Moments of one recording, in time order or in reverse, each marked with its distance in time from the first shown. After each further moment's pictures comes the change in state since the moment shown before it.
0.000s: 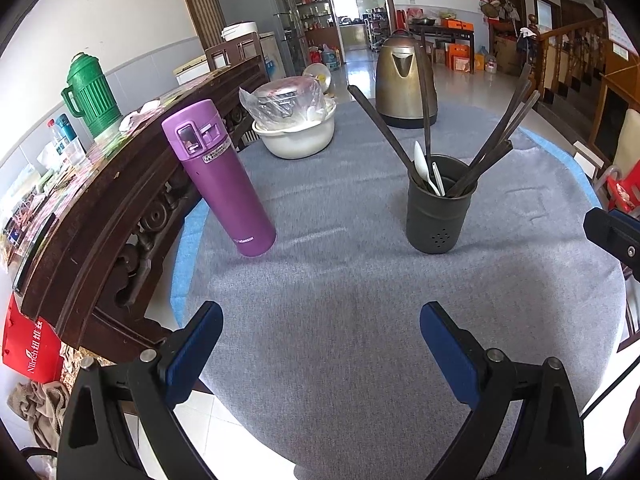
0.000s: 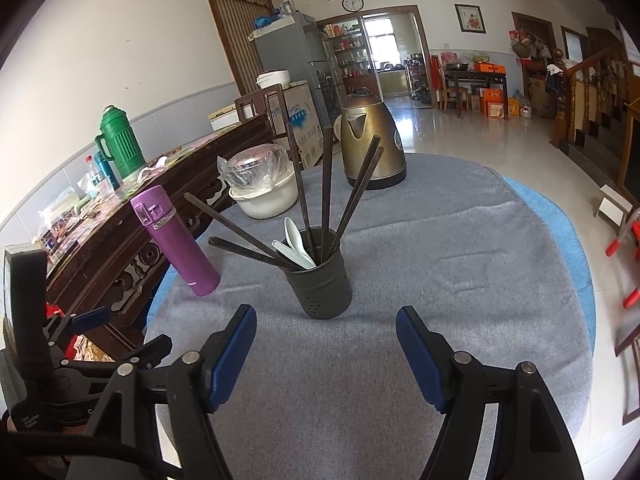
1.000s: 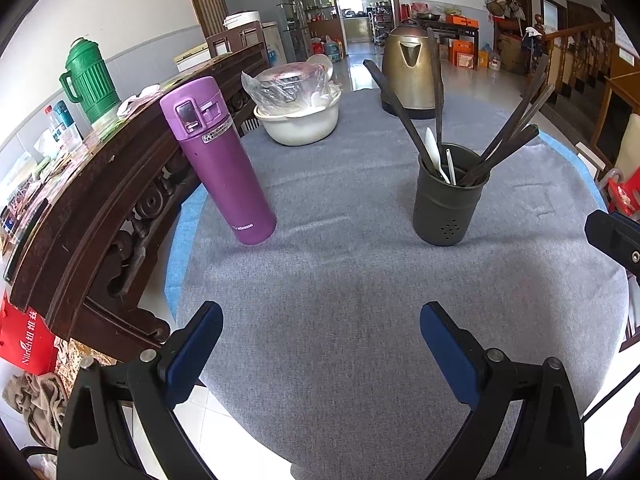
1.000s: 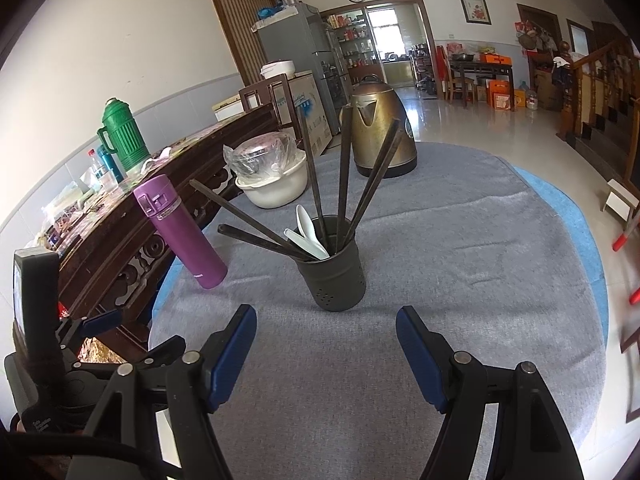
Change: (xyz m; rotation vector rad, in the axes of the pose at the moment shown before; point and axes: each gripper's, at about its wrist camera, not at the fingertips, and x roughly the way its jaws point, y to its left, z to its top) left arm 0.016 0.008 -0.004 -0.023 0.032 -0.015; right arm 0.014 0.012 -0.002 -0.002 0.035 0.019
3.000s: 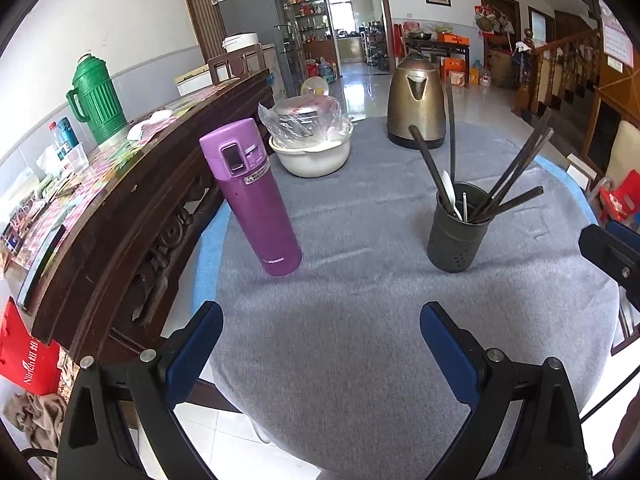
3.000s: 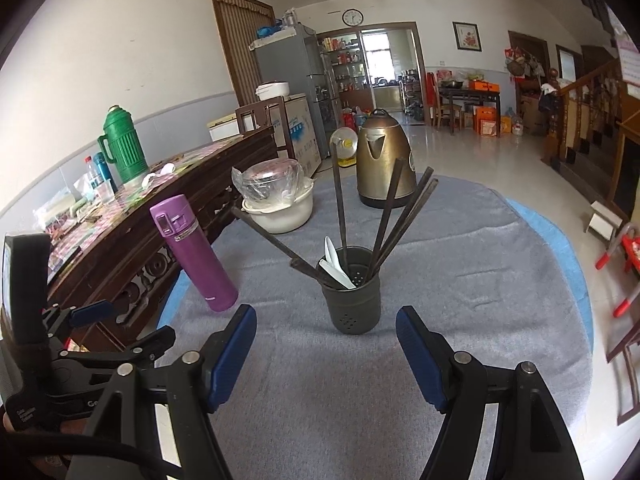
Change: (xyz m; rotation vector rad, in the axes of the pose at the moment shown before) left arm -0.029 0.040 0.016 0.022 -0.077 -0.013; right arm -0.022 0.051 0.008 -0.016 -0.091 -0.066
